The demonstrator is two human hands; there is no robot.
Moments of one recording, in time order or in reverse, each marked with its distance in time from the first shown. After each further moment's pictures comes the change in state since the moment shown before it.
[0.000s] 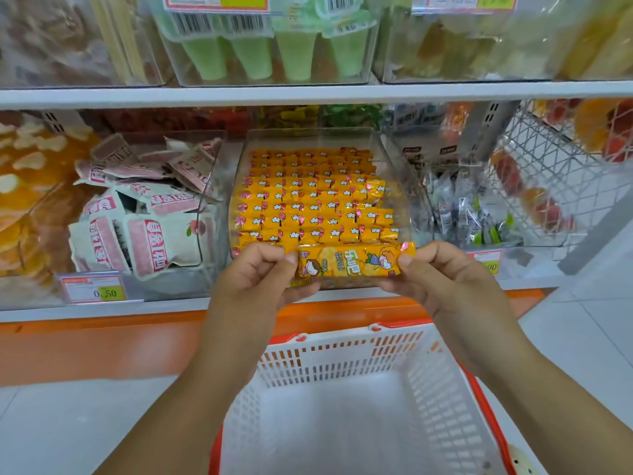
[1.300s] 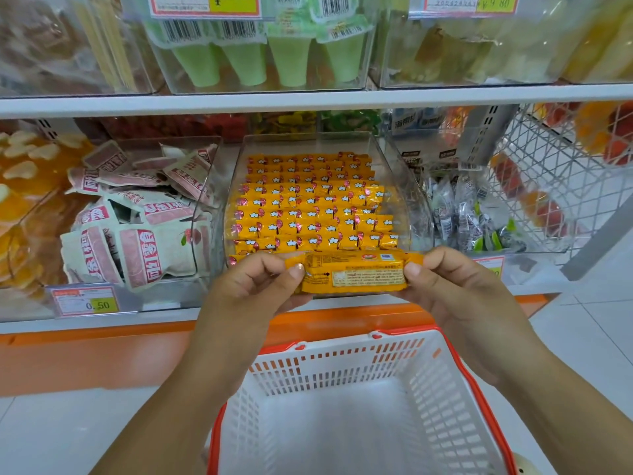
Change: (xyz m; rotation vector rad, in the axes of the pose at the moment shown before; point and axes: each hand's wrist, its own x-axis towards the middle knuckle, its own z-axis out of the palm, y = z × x) left_hand 0.007 0.001 -0.008 0.079 -0.121 -0.005; right_hand 0.006 -0.004 -0.011 0.019 -0.099 0.031
